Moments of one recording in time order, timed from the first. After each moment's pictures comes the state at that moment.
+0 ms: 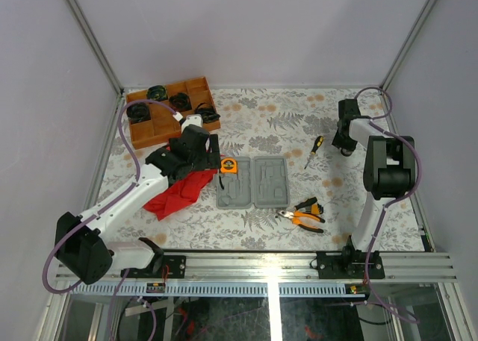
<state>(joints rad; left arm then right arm) -0.57 1.27 1.05 -0.63 -0.32 -0.54 -0.01 1.99 1.34 -0.44 0.32 0.38</state>
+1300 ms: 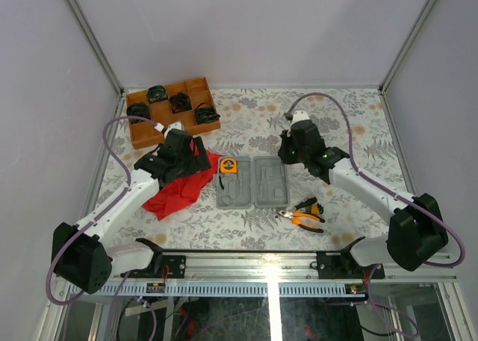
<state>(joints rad) -0.43 1.21 0.95 -0.60 -0.16 -0.66 0.52 1.38 0.98 -0.26 0.09 0.33</state>
